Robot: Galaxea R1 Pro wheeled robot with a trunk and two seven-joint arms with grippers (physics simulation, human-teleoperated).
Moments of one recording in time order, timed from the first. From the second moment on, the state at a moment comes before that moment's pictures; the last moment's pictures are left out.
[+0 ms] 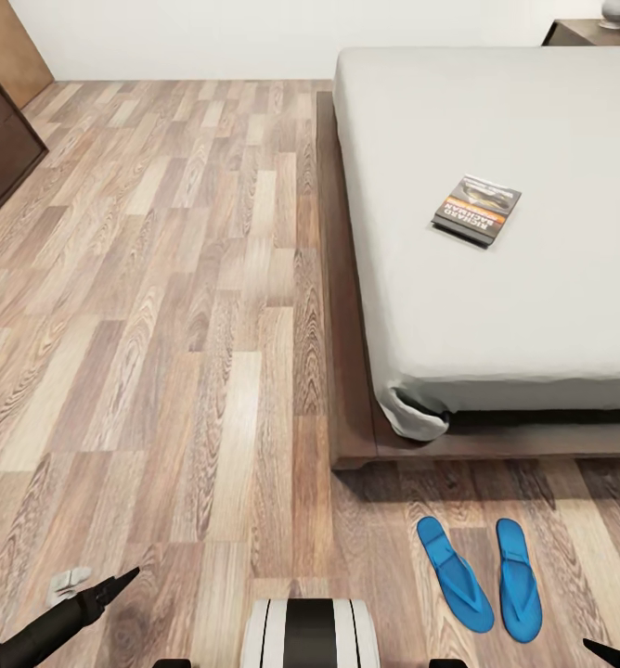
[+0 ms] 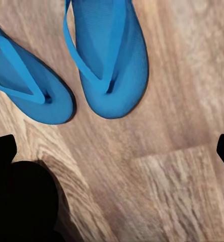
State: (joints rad) left arm -0.46 0.38 0.67 -0.21 0.00 -0.03 -1.12; right arm -0.43 -0.67 -0.17 -0.04 -0.32 0.10 1.02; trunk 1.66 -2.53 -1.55
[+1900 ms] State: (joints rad) left arm -0.46 0.38 0.67 -0.21 0.00 -0.03 -1.11; right arm -0.43 -0.62 -0.17 -0.04 -0.32 0.07 1.02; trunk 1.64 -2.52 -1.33
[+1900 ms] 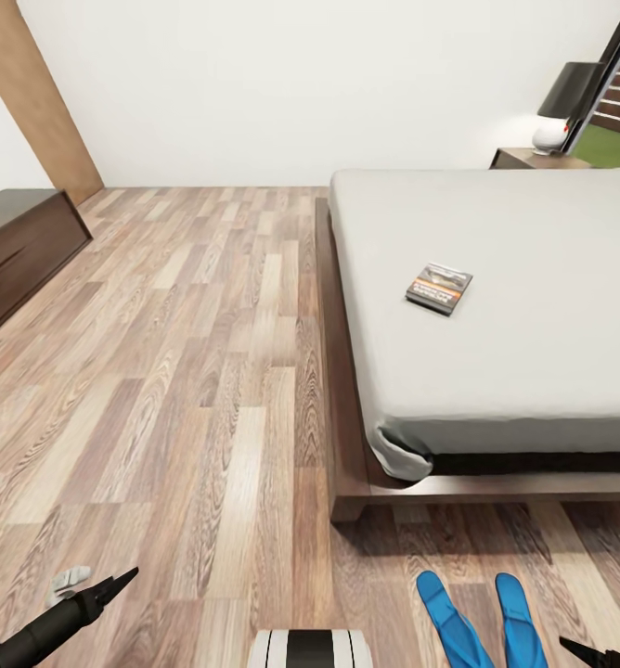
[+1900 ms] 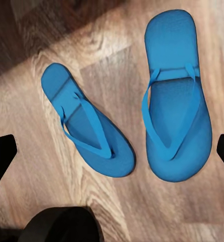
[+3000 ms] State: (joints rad) left arm -0.46 0.38 0.67 -0.21 -0.01 -0.03 -1.11; right arm -0.43 -0.52 -0.16 -0.04 -0.32 0.06 0.95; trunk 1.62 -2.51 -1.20
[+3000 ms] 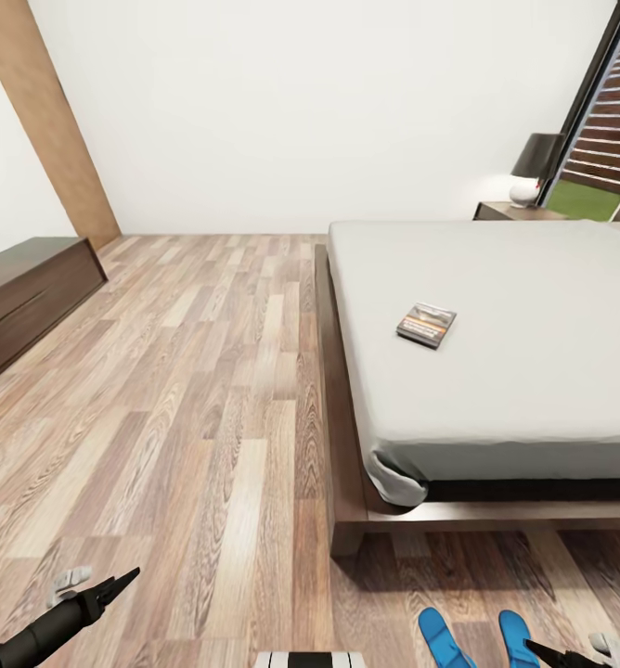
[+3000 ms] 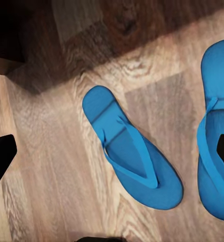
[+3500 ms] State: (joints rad) left arm -0.45 0.31 0.66 -0.21 -0.05 -0.05 -1.04; right arm -0.43 -0.36 -0.16 -0.04 -0.32 -0.02 0.78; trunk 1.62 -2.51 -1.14
